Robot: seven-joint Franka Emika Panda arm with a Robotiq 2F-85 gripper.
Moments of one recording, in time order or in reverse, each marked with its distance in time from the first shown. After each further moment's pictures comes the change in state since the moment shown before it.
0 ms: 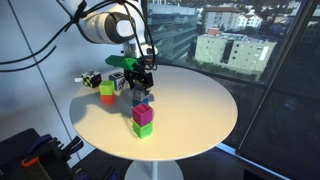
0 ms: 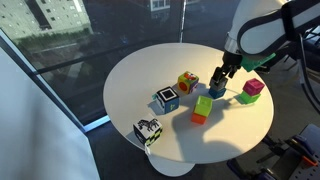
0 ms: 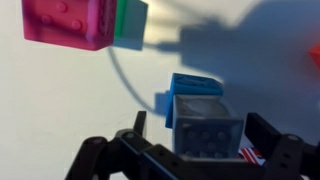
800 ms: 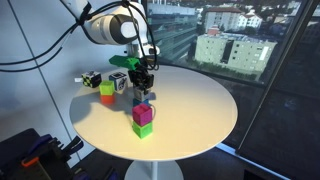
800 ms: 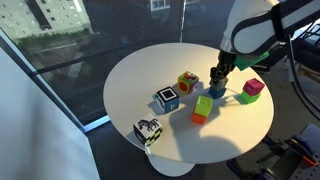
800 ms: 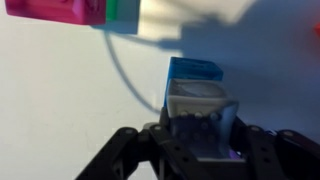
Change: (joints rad) arm 0.008 0.048 -0.002 0.058 0.000 0.005 0.040
